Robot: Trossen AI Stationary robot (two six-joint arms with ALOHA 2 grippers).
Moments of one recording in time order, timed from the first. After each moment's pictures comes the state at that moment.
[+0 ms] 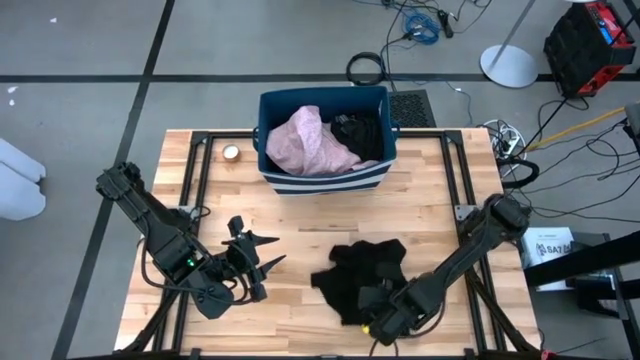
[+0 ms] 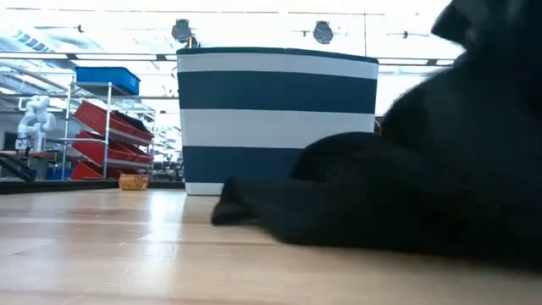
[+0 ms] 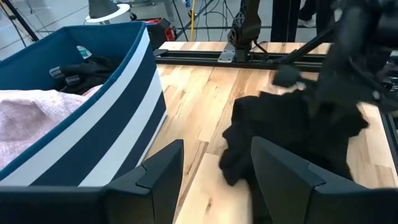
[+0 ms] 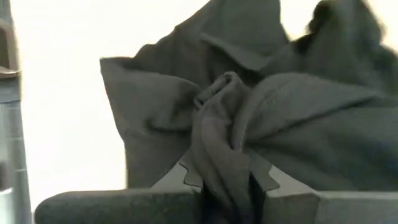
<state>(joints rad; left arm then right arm) -0.75 1.41 1.38 -0.79 -1.01 -0.59 0.72 1.87 1.40 -0.84 0.37 0.85</state>
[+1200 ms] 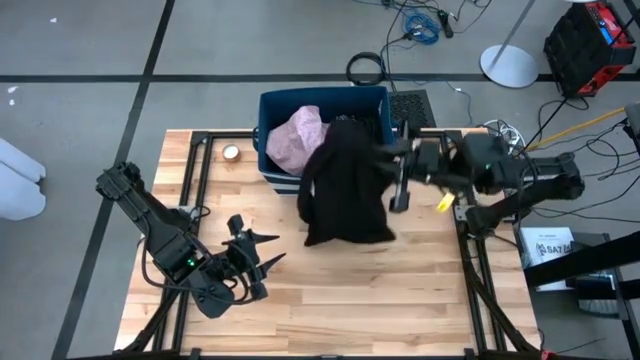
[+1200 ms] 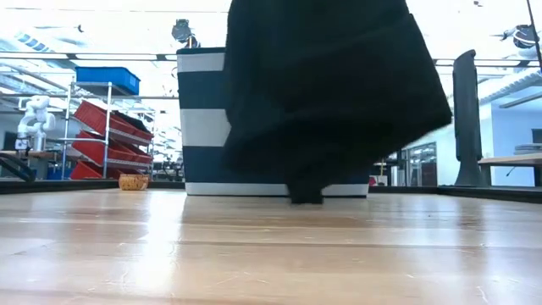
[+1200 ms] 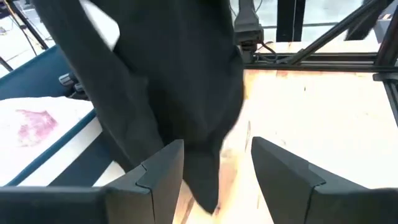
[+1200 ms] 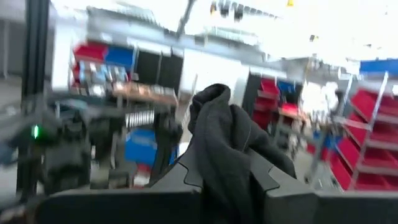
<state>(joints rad) -0.75 1.41 1.38 -0.79 -1.03 -0.56 0.15 1.19 1.40 0.02 0.29 -0.22</state>
